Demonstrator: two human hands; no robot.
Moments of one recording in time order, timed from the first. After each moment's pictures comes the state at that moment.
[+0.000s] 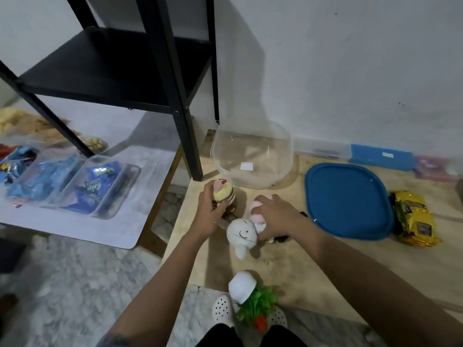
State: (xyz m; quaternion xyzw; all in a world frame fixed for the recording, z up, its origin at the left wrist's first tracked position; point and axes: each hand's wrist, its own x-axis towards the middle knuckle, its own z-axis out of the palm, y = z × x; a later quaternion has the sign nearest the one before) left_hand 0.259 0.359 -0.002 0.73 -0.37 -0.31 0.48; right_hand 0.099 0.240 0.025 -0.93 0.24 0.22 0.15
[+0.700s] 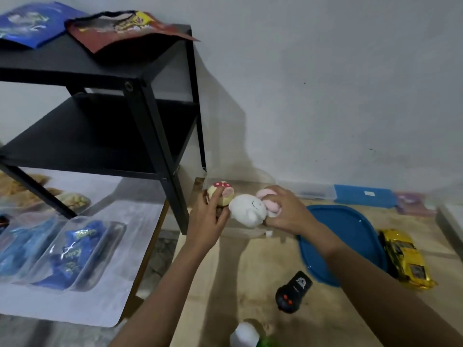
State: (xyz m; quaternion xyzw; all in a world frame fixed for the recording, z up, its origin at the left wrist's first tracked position) left_hand 0.291 0.273 0.055 0.77 -0.52 -0.09 0.36; right_hand 0.108 0.146 0.079 -0.87 0.36 -0.12 0.32
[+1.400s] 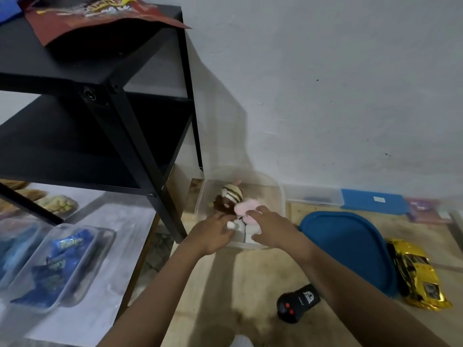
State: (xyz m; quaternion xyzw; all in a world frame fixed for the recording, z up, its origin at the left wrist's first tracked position) left_hand 0.310 0.233 0.037 0.74 -0.60 -0.28 0.10; right_hand 0.150 0.132 0.038 -0.90 0.36 0.15 0.21
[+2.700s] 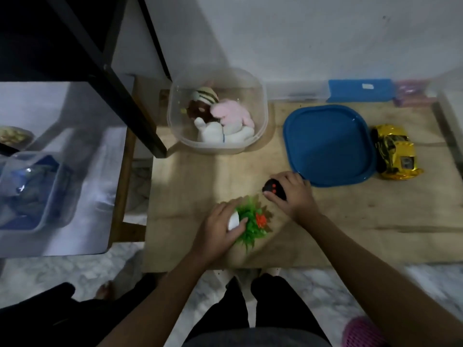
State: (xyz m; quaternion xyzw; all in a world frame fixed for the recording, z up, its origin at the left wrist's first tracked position) left_hand 0.195 0.387 -0.043 0.69 -0.59 -0.28 0.32; right_hand 0.015 0.249 -0.047 -0.84 0.50 -0.06 0.21
